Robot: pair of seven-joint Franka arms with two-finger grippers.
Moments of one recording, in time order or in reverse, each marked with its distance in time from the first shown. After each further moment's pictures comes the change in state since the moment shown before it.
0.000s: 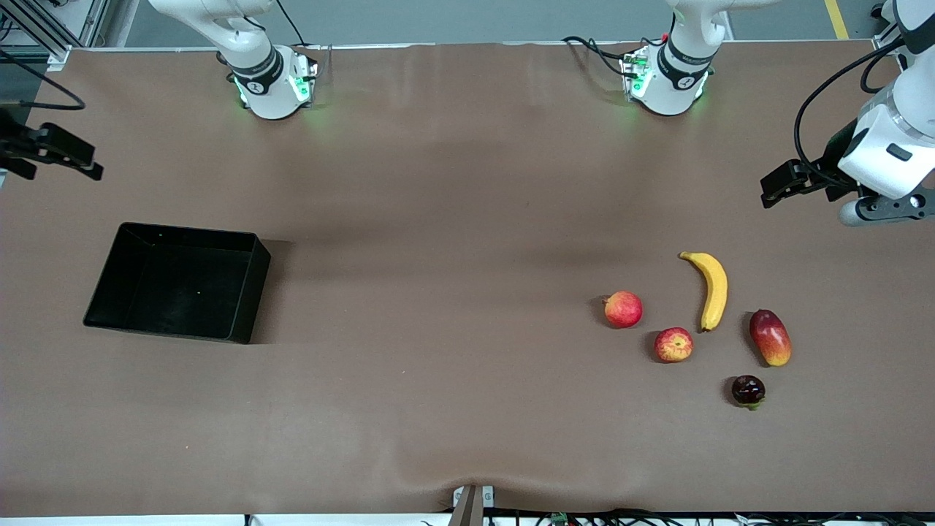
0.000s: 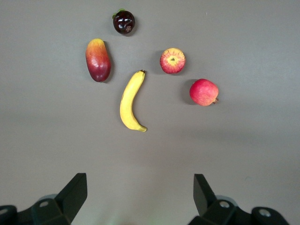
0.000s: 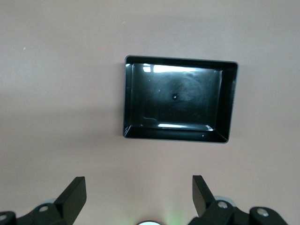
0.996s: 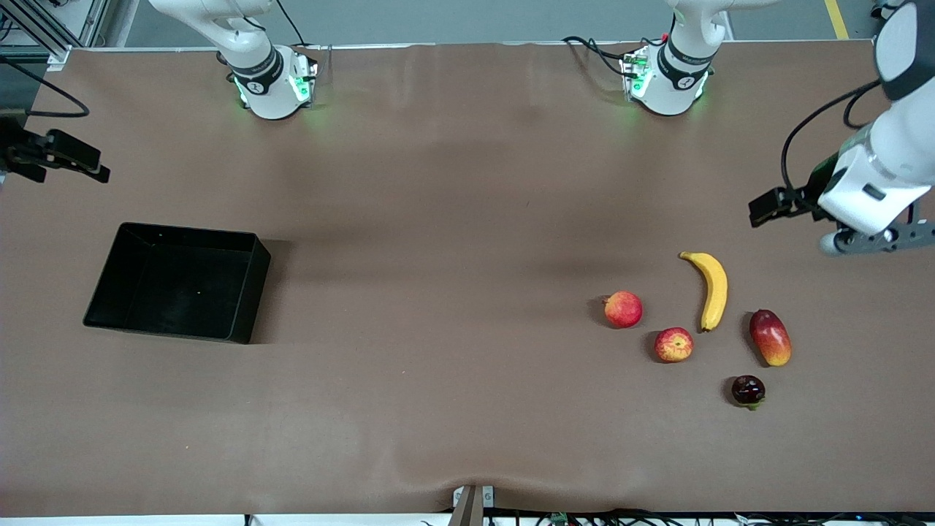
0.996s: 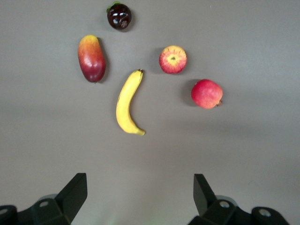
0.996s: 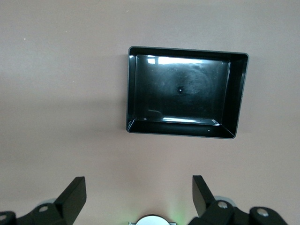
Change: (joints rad) left arm 0.000 0.097 0.000 0.002 0.003 0.054 -0.001; right arm 0.007 0.018 0.009 -0.022 0.022 -0.016 -0.006
